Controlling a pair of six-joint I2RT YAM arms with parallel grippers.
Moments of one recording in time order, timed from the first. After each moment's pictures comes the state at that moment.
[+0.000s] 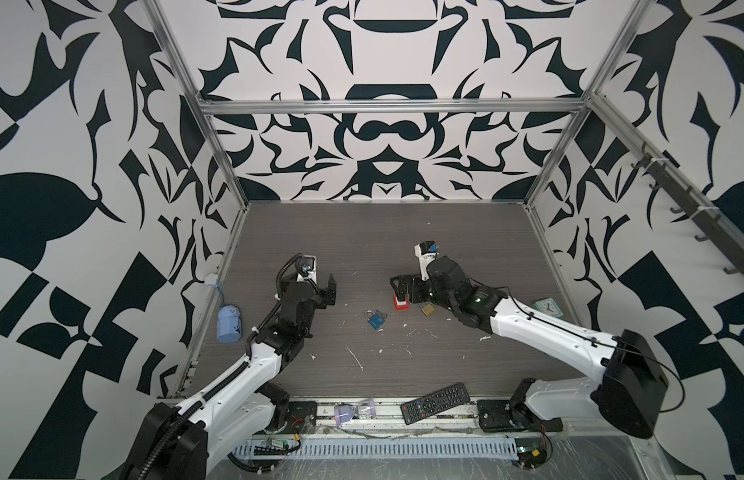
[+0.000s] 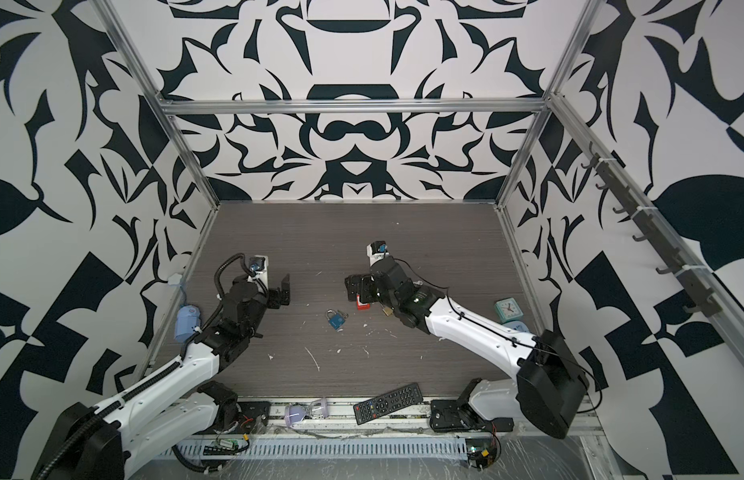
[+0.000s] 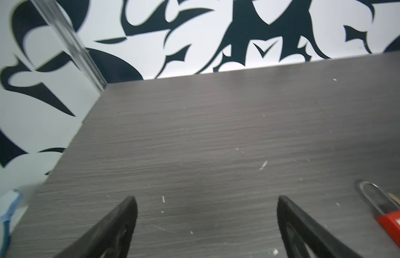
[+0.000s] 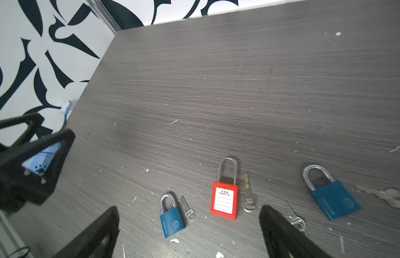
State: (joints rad) left arm -0.46 0.95 0.37 0.24 -0.41 -0.05; right arm 0.77 1.29 0.89 -0.21 0.09 0.53
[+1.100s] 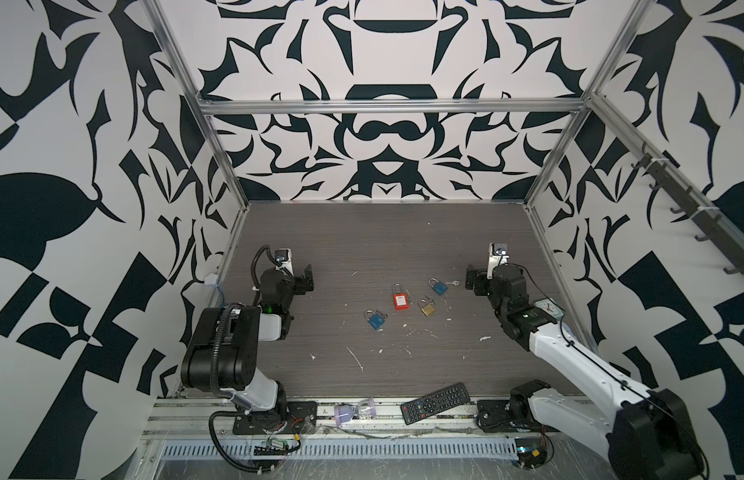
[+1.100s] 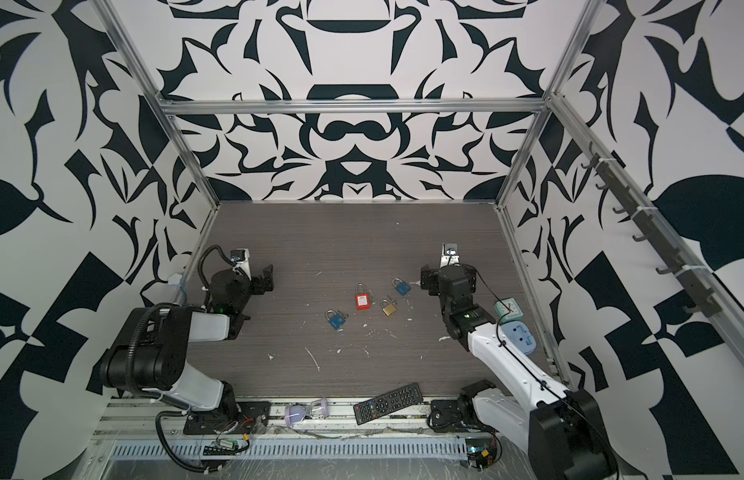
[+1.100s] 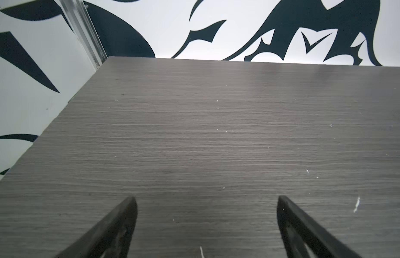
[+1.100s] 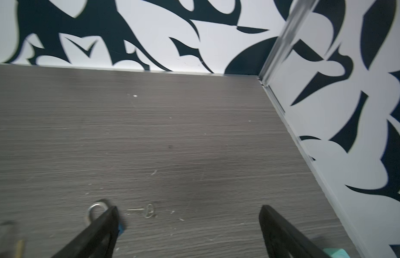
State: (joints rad) left arm -0.02 1.56 0.38 0.85 0.05 -0.03; right arm 0.28 1.07 0.50 0.10 0.39 0.09
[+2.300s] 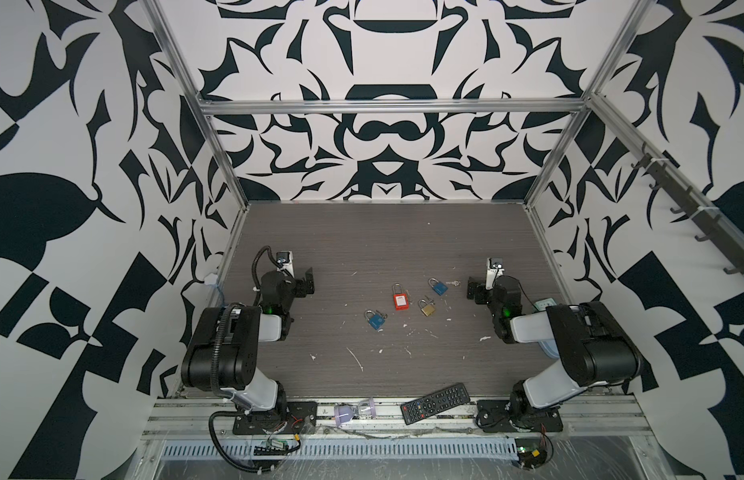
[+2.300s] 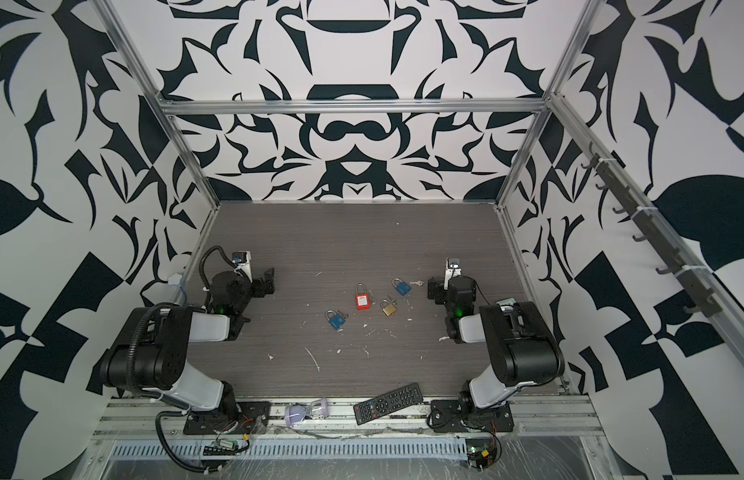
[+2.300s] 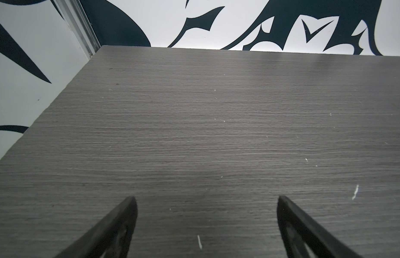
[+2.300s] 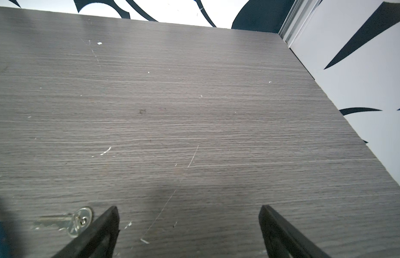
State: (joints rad) left arm -0.02 1.56 0.37 0.82 0.06 -0.03; right arm 0.09 1.57 0.33 0.77 0.16 0.00
